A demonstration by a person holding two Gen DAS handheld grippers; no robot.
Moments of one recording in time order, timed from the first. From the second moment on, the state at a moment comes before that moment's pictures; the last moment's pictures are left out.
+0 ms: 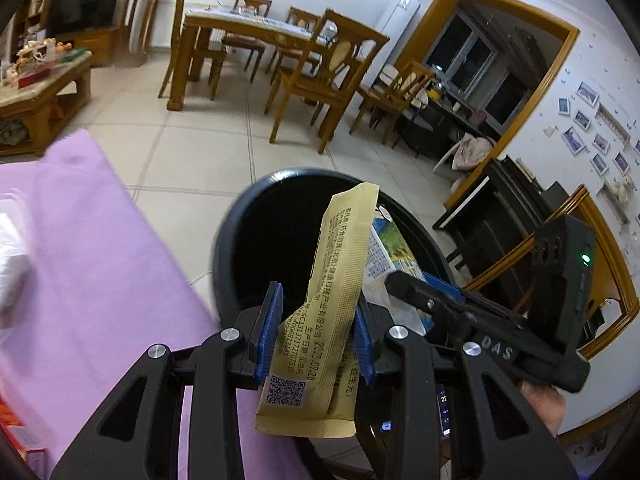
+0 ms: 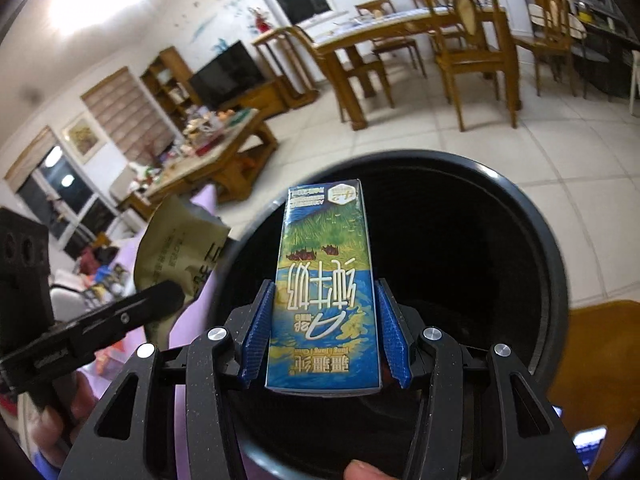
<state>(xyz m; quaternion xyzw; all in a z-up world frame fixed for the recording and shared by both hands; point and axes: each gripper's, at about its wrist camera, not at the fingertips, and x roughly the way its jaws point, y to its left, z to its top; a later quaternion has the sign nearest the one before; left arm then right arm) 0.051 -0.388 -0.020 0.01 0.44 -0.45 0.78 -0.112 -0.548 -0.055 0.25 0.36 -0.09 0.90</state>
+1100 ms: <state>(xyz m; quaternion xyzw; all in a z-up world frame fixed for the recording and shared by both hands) 0.036 -0.444 -0.061 0.12 0.45 -0.42 0.78 -0.091 -0.546 -0.077 0.19 0.39 -0.12 0.89</state>
